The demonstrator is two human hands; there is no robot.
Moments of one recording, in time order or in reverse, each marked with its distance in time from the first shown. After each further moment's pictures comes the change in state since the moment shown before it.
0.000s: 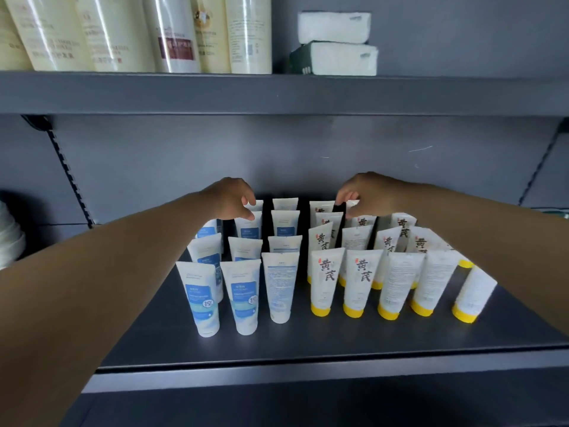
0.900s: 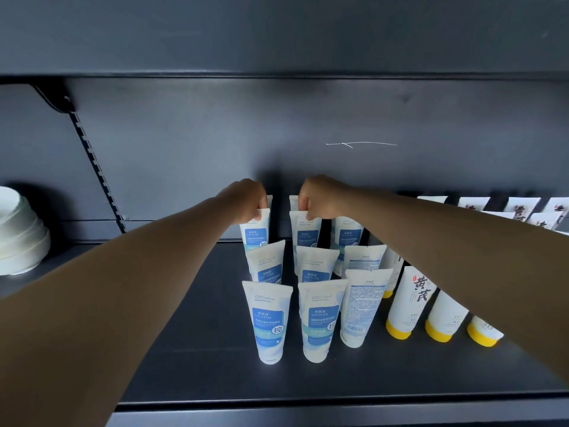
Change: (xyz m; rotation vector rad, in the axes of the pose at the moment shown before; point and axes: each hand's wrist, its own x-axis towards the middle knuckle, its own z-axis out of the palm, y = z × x) left_hand 0.044 -0.114 0.022 0.130 -0.024 0.000; right_hand 0.150 -0.134 0.075 -0.047 -0.043 -0.051
